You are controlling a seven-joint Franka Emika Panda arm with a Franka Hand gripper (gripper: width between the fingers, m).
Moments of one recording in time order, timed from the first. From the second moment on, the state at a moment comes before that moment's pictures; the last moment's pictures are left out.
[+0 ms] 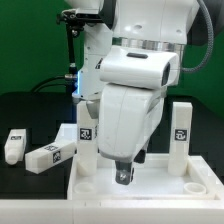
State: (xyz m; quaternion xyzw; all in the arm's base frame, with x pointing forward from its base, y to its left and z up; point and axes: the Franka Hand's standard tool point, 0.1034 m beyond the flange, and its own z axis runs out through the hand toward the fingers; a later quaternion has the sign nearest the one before) arm 0.663 0.012 0.074 0.85 0.53 0.01 0.06
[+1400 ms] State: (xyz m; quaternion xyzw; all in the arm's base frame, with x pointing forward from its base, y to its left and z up) arm 0.639 -0.069 0.101 1.00 0.00 0.03 0.02
